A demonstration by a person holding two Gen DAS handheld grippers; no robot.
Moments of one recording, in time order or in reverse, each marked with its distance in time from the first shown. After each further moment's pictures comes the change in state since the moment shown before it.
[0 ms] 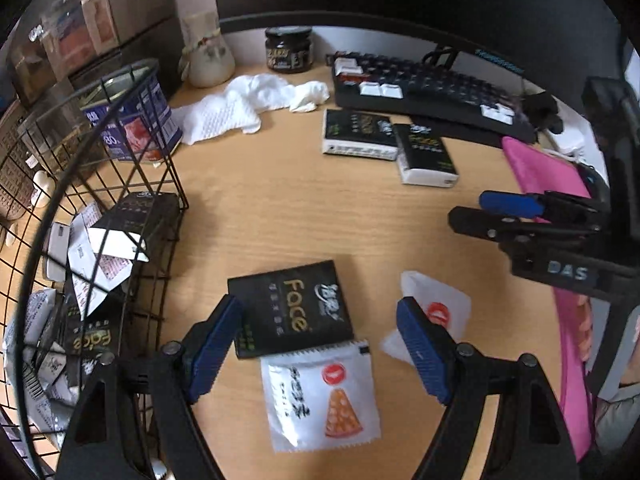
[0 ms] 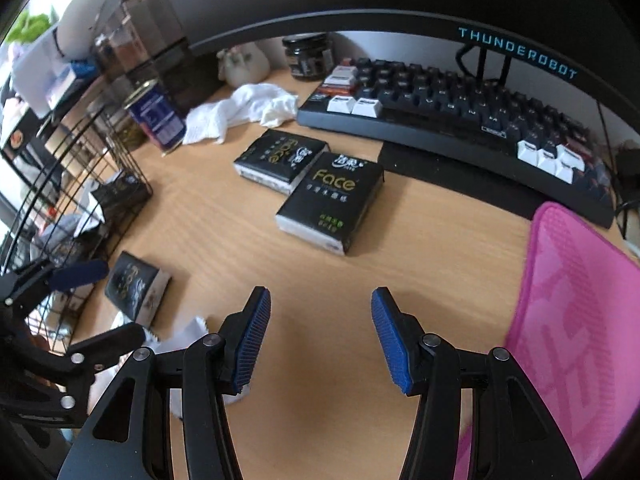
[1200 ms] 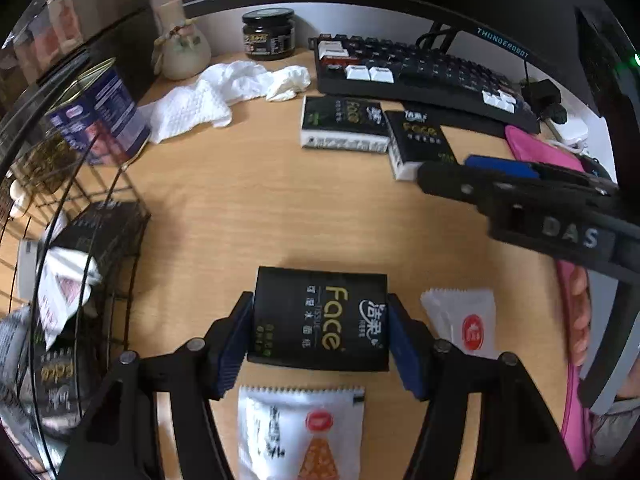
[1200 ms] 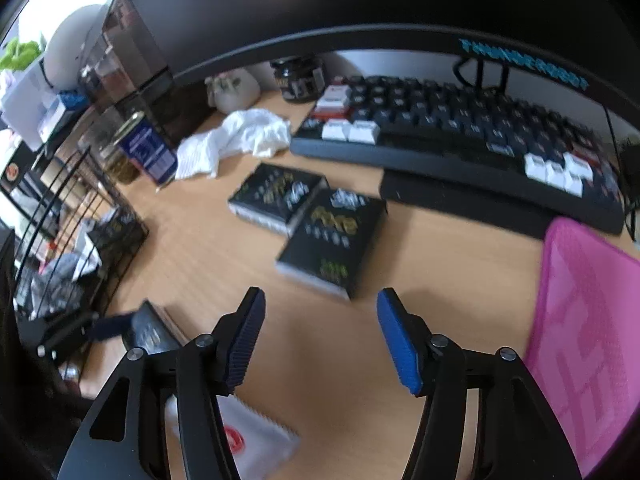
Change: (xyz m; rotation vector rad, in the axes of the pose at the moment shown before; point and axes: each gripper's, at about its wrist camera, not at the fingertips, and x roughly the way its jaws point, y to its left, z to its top) left arm 0.025 -0.018 0.018 0.021 0.028 -0.025; right arm 0.010 0.007 0.027 0.061 -0.061 -0.028
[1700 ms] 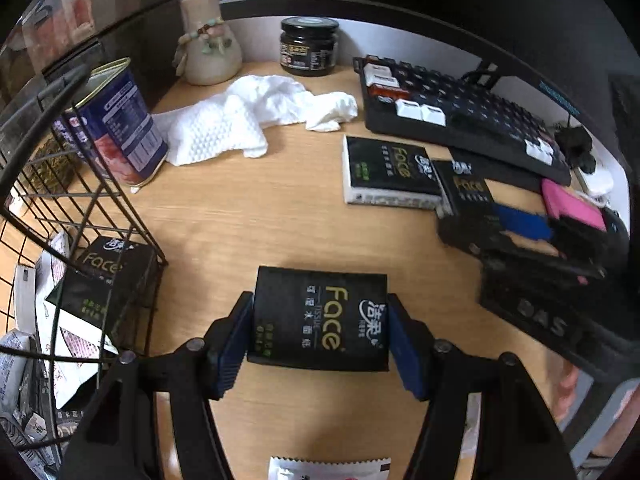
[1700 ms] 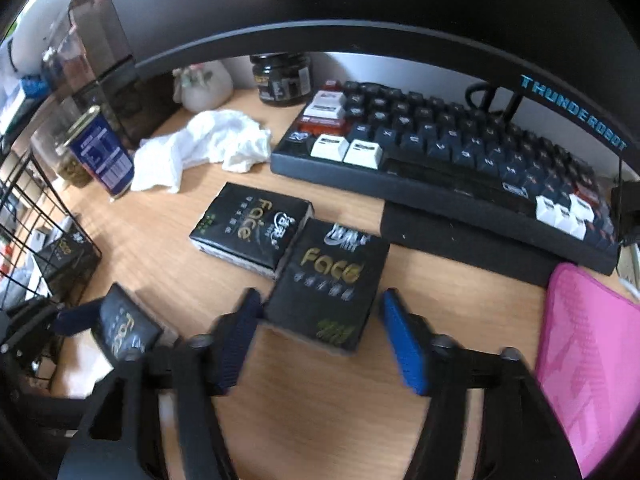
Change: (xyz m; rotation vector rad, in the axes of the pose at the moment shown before) left arm 0.010 0.025 0.027 -0.111 -0.020 0.002; right arm 0.024 0.014 0.017 -0.016 0.033 -0.133
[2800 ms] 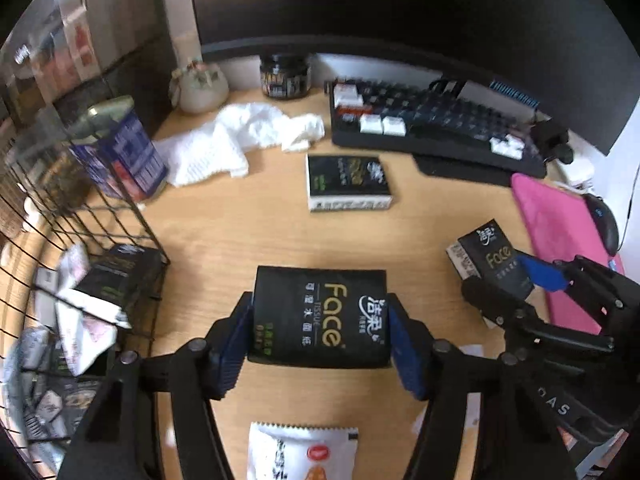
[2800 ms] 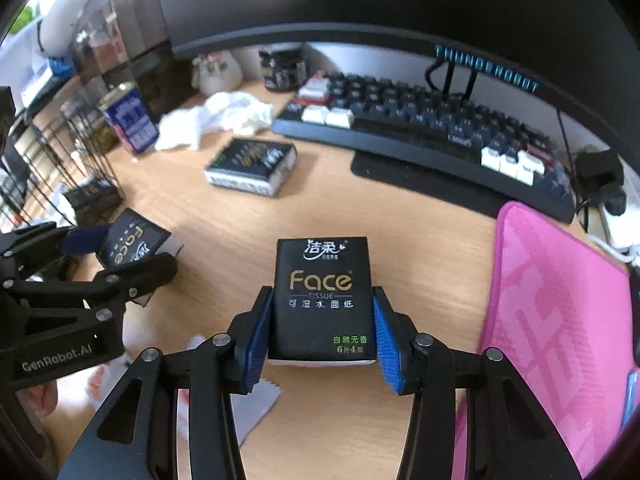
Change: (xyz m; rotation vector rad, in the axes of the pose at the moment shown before) left arm -0.043 -0.023 -0.010 0.076 -0.083 0.013; right arm -0.058 -0.005 -0.054 -0.040 -0.060 -0.008
